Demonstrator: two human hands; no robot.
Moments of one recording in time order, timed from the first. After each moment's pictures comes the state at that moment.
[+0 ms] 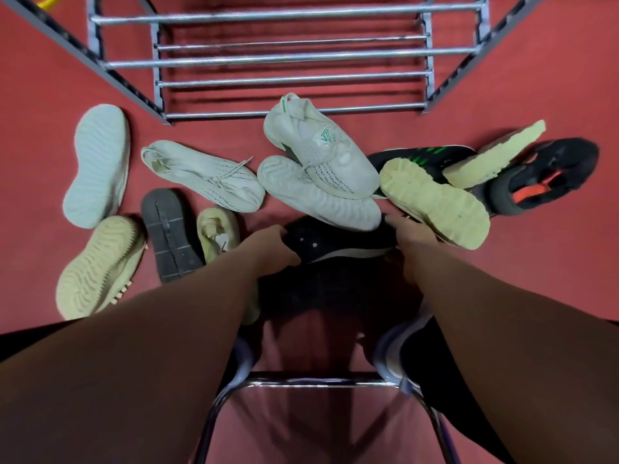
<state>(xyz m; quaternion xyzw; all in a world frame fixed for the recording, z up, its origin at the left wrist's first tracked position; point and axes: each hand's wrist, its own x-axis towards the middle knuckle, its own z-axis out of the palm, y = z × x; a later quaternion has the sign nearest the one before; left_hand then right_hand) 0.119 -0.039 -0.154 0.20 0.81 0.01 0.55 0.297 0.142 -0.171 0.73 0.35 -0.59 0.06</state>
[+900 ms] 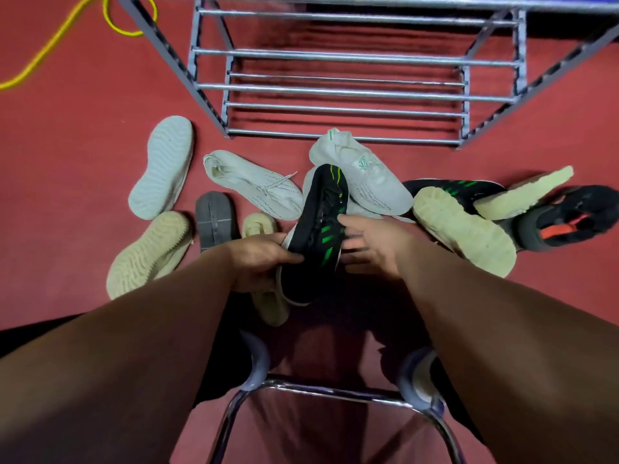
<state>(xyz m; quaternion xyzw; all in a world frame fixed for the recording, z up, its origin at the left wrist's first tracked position) 0.082 -0.107 -0.106 -0.04 0.60 0.37 0.71 0.210 0.089 -0.125 0.52 0.42 -0.69 0.28</state>
